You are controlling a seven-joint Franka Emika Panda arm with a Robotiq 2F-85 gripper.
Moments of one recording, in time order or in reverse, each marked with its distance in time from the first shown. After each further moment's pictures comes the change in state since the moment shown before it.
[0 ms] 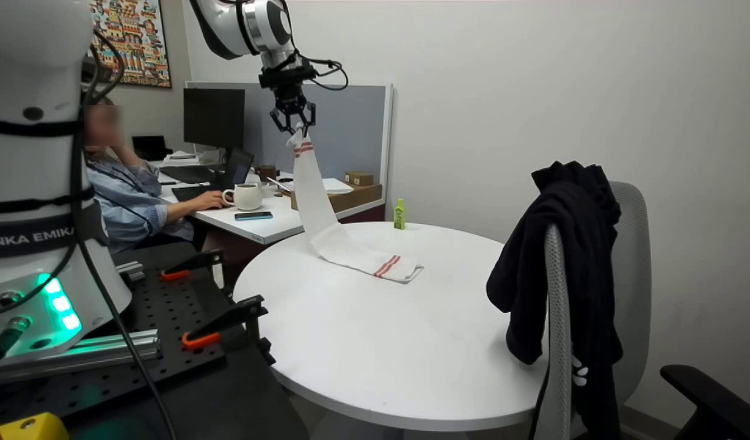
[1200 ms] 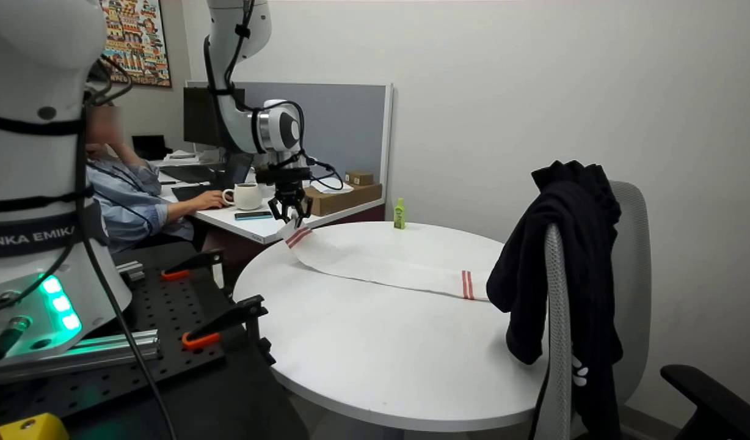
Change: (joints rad) arm 0.150 0.442 -0.207 -0.007 0.031 0.260 0.194
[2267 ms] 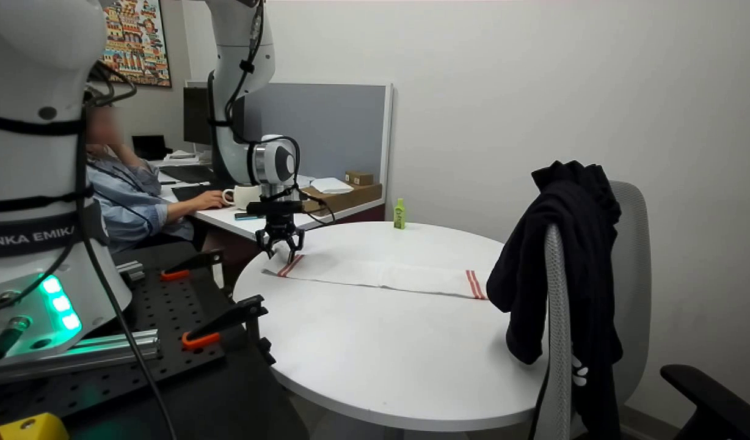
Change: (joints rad) arm 0.008 0.181 0.001 0.028 0.001 0.000 0.000
